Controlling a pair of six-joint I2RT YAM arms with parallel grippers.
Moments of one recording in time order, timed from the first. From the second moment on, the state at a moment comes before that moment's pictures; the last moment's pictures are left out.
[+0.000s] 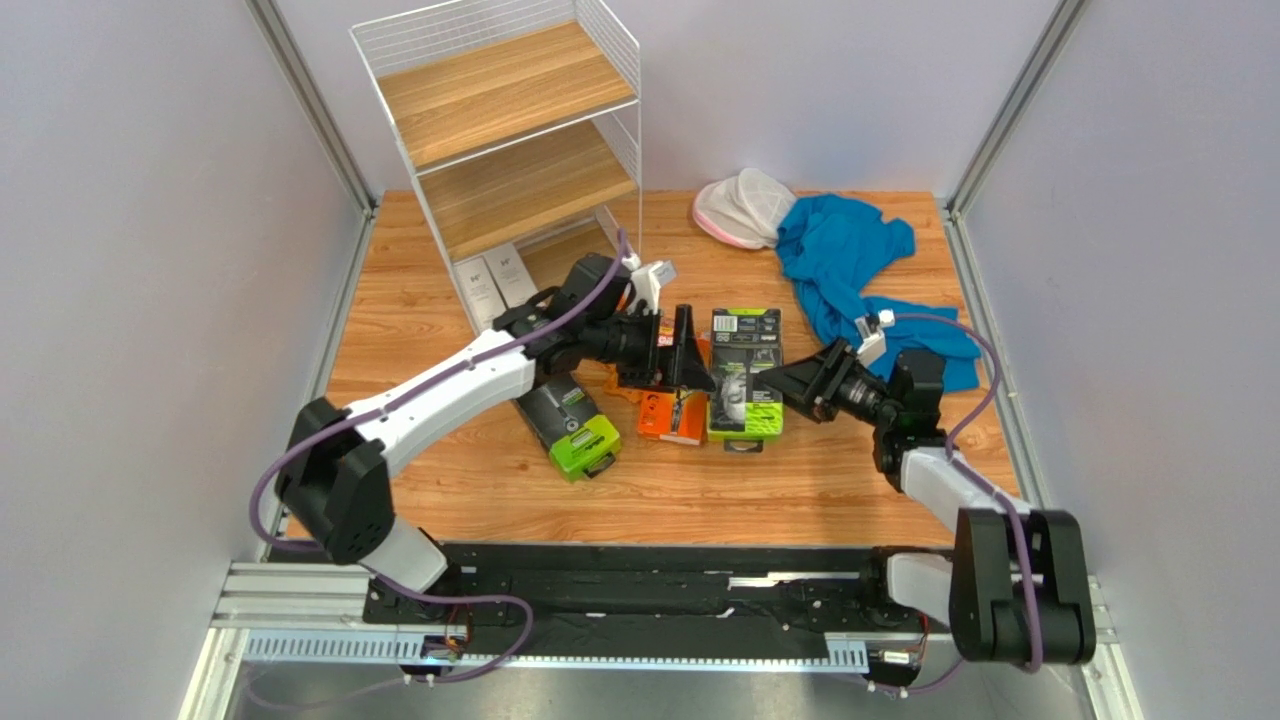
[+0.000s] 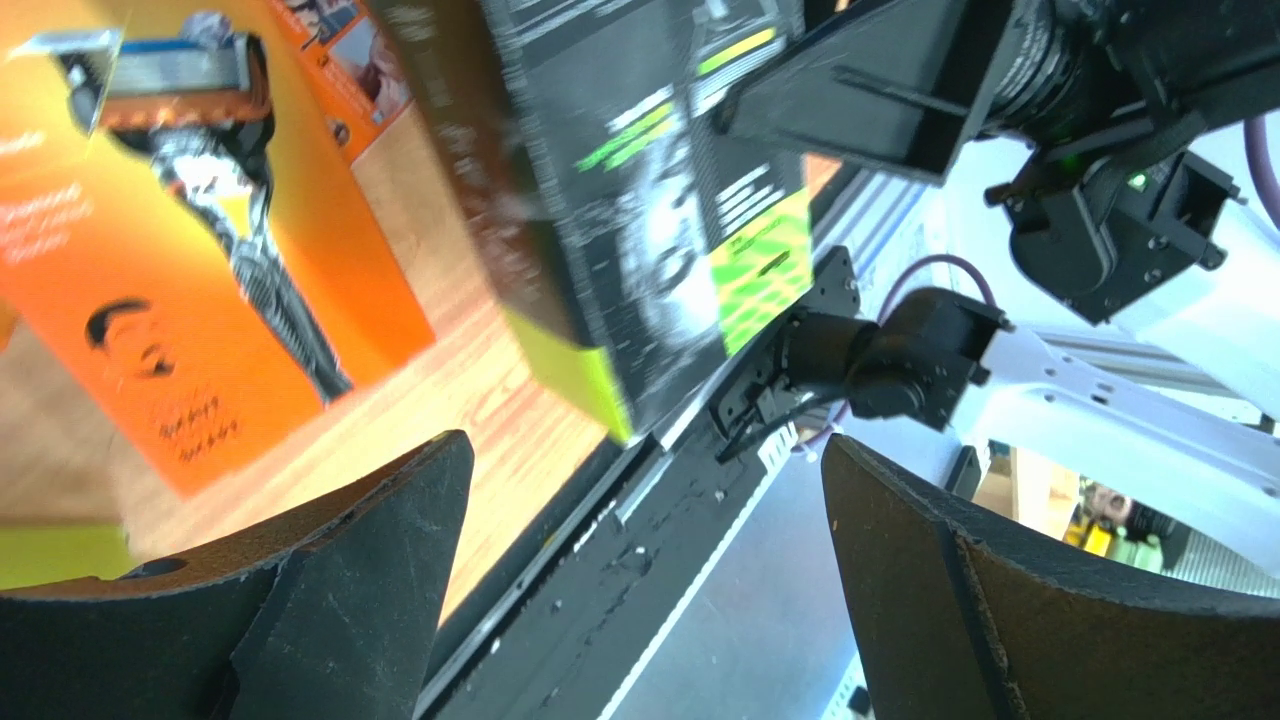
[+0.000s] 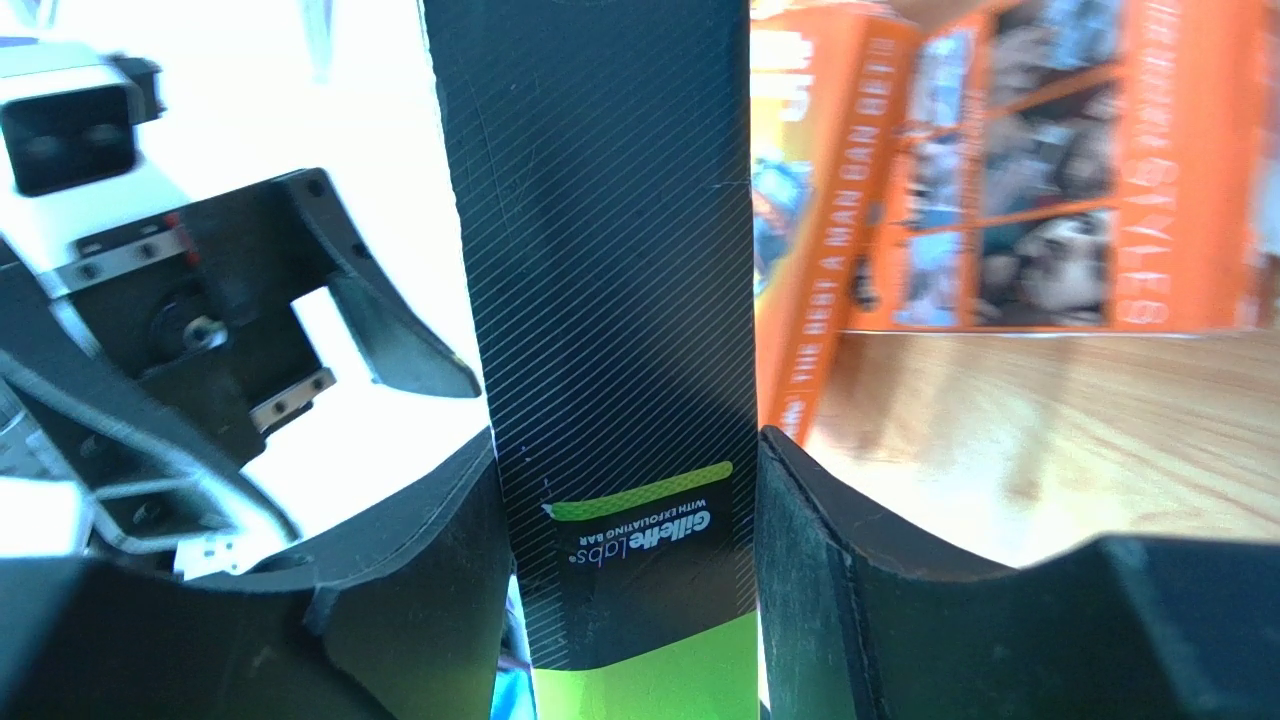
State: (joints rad) left arm -0.73 1.57 1.27 -0.39 0.51 -0.65; right arm -0.02 1.21 0.34 0.57 -0.89 1.03
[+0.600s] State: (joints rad) left arm -0.70 1.27 1.01 -0.19 0.55 -0.72; right arm 0.19 0.98 0.50 0.34 -0.98 0.98
